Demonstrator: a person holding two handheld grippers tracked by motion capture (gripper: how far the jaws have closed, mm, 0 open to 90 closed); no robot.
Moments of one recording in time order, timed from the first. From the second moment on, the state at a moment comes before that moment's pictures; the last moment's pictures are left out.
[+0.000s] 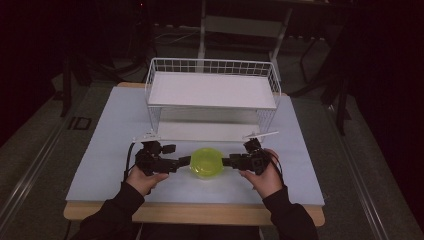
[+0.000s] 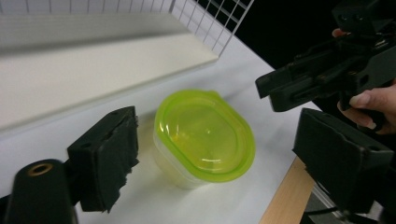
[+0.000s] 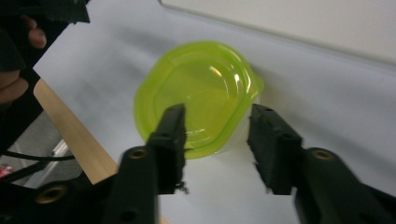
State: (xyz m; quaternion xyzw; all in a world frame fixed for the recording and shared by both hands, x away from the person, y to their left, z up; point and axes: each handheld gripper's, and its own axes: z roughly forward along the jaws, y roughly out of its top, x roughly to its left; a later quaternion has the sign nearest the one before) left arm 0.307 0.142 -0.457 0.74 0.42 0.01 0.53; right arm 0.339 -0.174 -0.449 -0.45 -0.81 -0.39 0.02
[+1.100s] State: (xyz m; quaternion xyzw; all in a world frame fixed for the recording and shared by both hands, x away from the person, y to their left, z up) left arm 0.327 0.120 -0.503 0.73 0.52 -0.11 0.43; right arm 0.356 -0.160 -0.481 -0.51 -0.77 -0.36 0.10
